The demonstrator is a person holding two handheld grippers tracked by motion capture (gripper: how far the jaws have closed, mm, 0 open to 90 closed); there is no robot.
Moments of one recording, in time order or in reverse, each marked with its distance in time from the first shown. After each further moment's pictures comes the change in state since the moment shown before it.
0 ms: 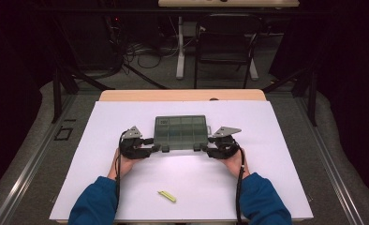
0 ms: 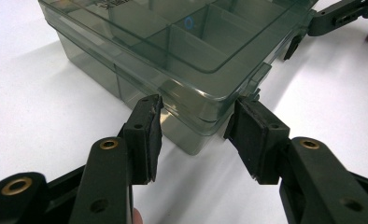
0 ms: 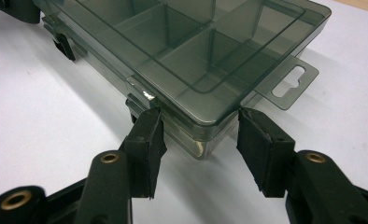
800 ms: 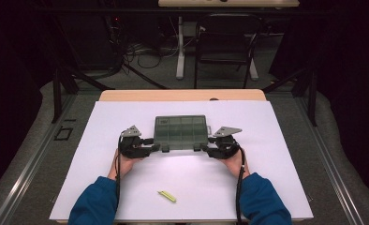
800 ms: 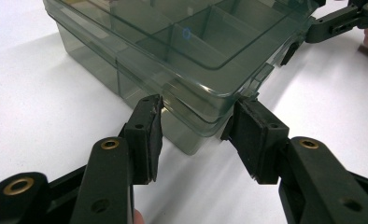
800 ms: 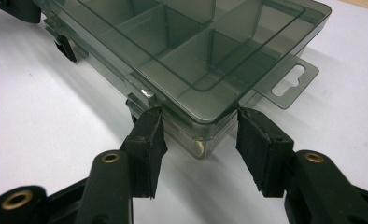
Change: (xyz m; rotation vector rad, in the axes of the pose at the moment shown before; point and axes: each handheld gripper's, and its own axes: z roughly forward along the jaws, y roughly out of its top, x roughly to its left) left arm 0.002 0.001 0.000 0.000 -0.021 -0.058; right arm -0.001 -0.001 0.000 -0.002 0.003 0.002
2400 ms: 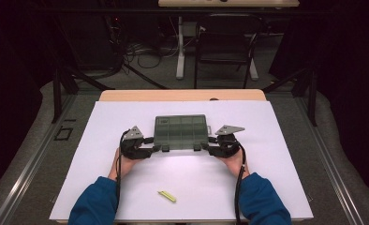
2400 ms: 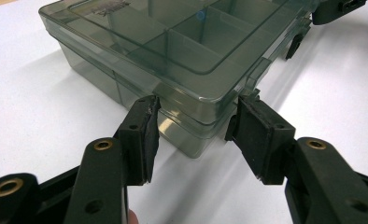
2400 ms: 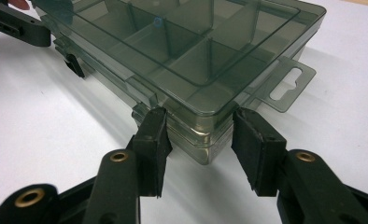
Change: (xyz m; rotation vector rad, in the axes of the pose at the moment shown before) left arm -0.006 0.001 0.002 -0.005 0.043 0.102; right arm -0.004 0.001 -0.003 -0.028 0.028 0.072
